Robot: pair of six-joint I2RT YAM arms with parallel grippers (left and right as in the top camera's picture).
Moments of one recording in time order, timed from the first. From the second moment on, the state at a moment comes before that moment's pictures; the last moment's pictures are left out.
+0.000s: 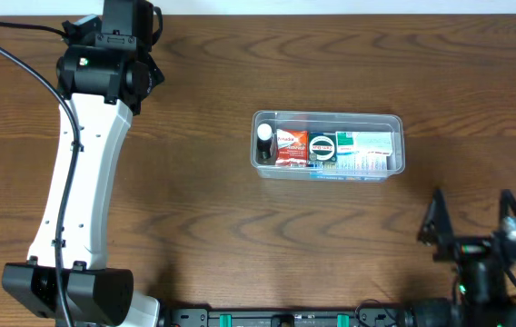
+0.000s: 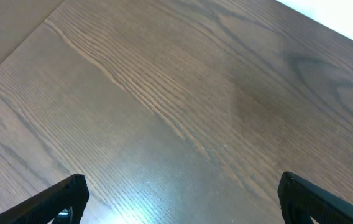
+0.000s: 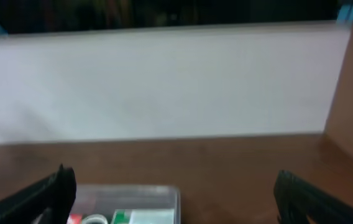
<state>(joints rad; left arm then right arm) -0.13 1.67 1.82 -1.23 -0.53 -0.64 0.06 0.08 0.56 -0.42 0.08 0.09</state>
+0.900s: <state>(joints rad) -0.13 1.67 1.82 -1.23 -0.53 -0.64 0.06 0.01 0.05 -0.02 0.04 0.03</state>
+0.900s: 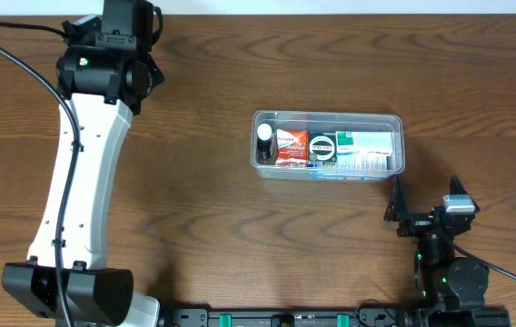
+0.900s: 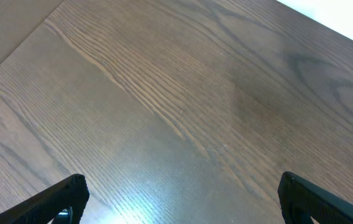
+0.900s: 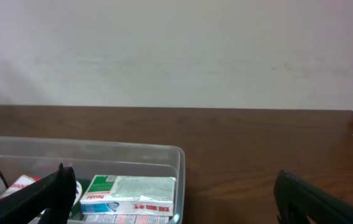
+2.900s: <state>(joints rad) -0.13 1.60 1.78 -1.24 -0.53 -0.64 0.06 0.01 0.01 -0.07 0.04 -0.05</state>
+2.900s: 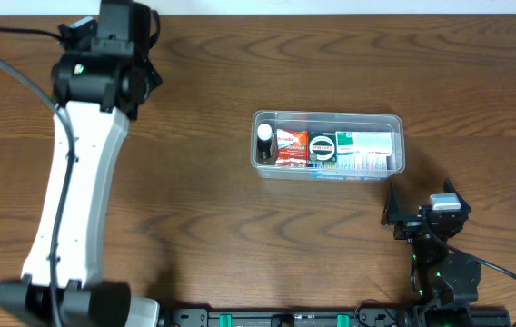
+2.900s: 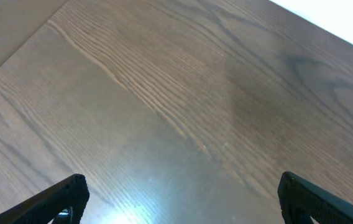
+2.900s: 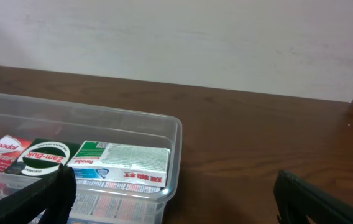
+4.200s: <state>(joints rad) -0.13 0.17 0.09 -0.10 -0.46 -0.56 0.06 0.01 0.01 -0.07 0.03 -0.05</state>
